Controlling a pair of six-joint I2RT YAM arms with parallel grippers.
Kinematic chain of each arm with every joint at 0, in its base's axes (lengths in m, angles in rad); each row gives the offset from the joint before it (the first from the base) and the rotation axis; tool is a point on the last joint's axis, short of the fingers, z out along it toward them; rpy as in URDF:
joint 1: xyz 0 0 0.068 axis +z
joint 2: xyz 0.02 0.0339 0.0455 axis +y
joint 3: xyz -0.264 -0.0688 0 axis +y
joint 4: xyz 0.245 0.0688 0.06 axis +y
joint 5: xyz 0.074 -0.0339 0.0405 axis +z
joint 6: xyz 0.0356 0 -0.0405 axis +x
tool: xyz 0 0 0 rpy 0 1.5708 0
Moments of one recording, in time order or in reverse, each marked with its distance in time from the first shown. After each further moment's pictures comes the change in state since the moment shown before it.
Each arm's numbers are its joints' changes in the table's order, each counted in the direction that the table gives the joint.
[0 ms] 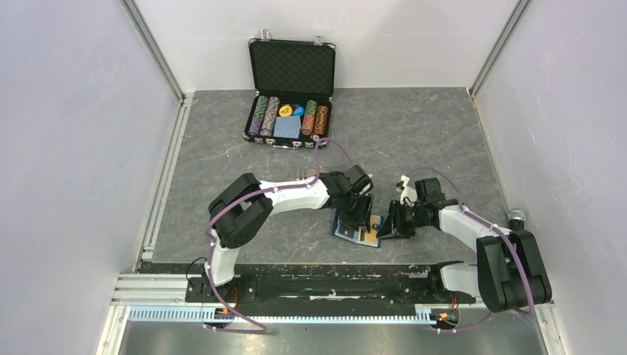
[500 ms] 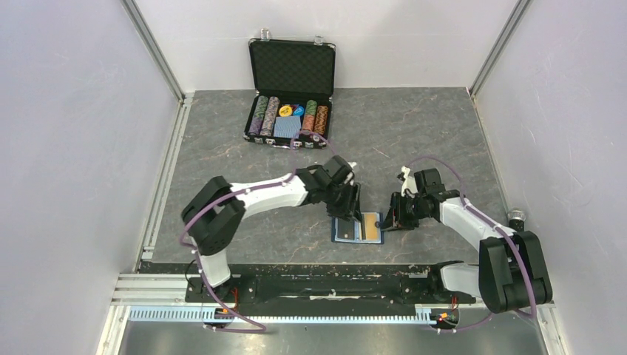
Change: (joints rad) left arm 0.064 -0.150 0.116 -0.051 -0.016 0.010; right arm 0.009 -0.004 -0.097 0.098 -0.120 -0.046
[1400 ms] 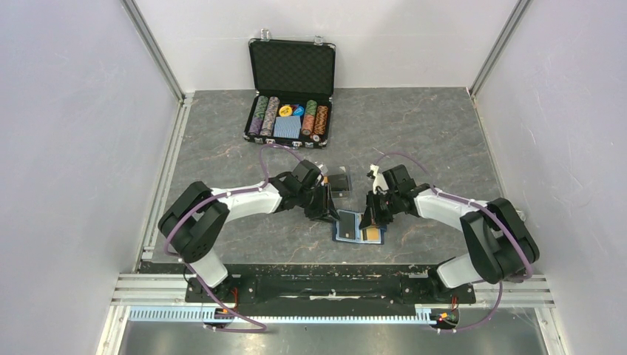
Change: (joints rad) left arm 0.165 -0.174 0.340 -0.217 -0.074 -0.138; right arm 0.261 0.196 -0.093 -0.200 0.010 0.104
